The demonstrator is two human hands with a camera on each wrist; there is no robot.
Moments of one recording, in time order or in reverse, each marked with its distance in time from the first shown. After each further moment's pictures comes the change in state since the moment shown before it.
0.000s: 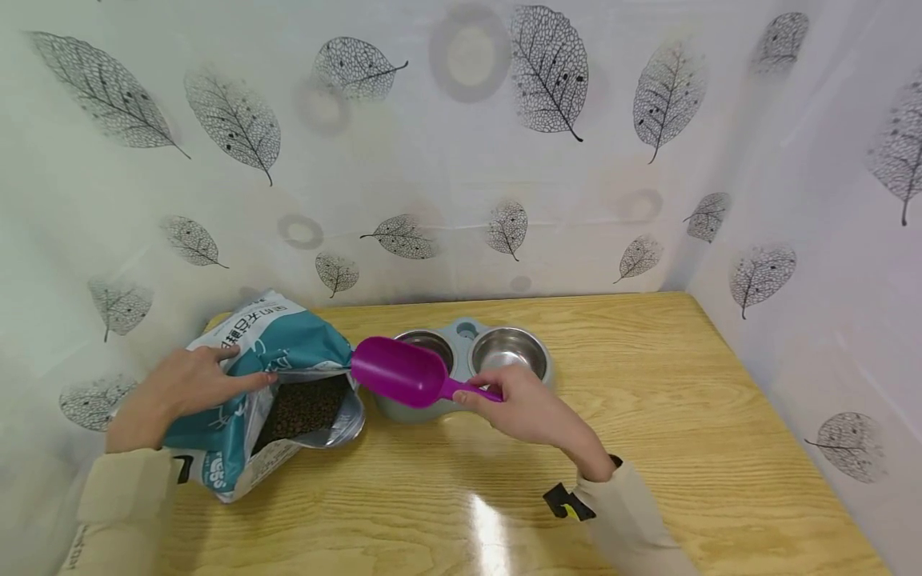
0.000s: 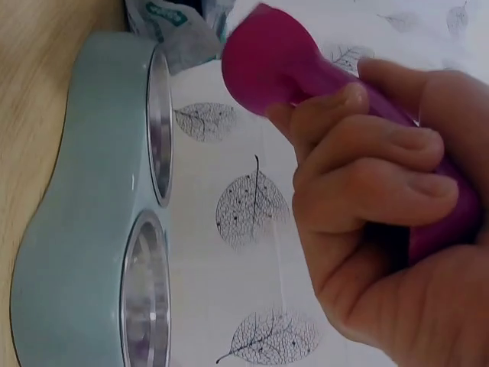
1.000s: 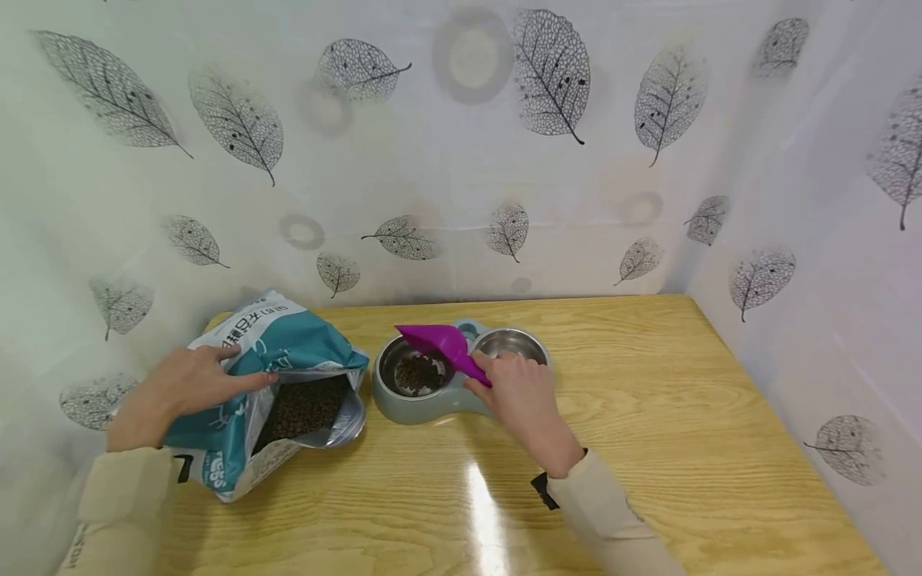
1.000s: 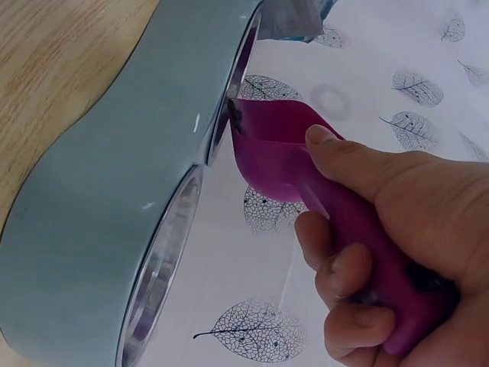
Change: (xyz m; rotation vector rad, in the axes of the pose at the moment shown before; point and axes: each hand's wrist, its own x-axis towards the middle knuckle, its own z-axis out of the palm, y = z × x) left_hand -0.001 0.000 -0.001 0.003 -0.005 0.002; right_hand 0.022 0.008 0.022 -0.812 0.507 -0.117
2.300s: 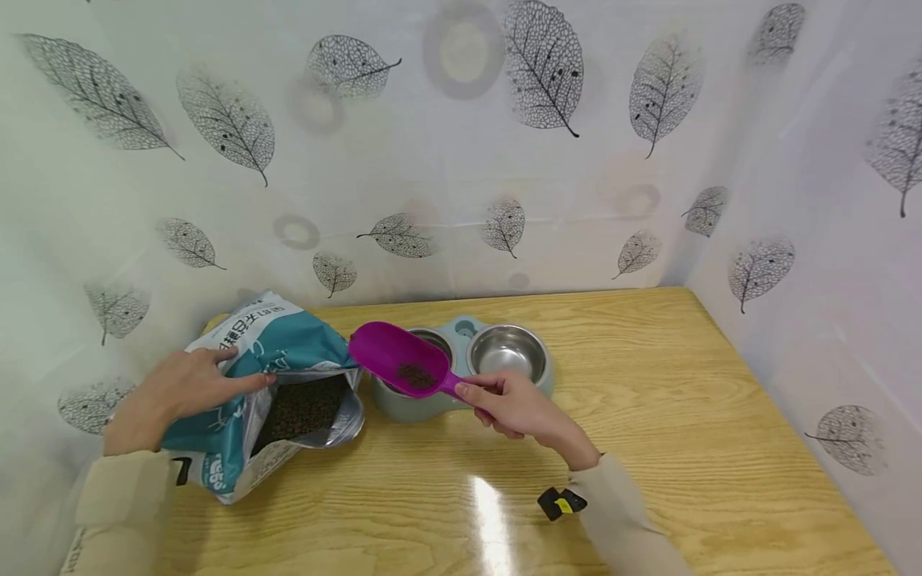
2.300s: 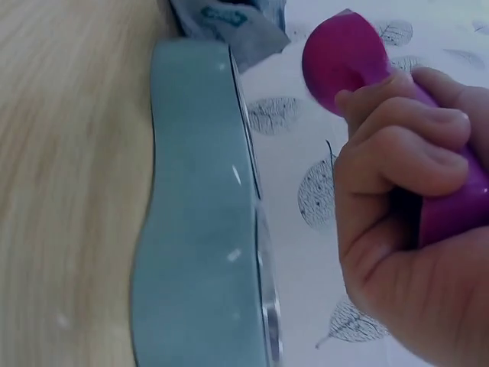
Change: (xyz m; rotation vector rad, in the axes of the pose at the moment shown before) left_hand 0.003 0.000 0.002 0.009 -0.003 0.014; right_hand -0.014 0.028 0.011 1.260 -0.613 0.267
